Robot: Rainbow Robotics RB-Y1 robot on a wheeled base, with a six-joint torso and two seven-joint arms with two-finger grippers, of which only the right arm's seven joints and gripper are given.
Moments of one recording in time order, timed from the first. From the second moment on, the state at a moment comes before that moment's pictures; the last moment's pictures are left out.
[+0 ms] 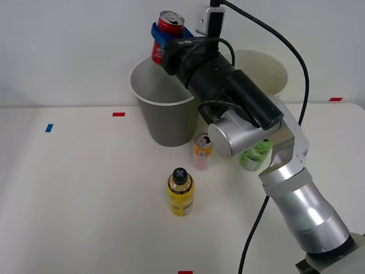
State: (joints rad) arm -0.58 -0.13 0.34 -1.67 -0.23 0.23 1.25
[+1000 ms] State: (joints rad) arm -0.58 -0.14 0.34 -1.67 -0.25 0.21 1.20
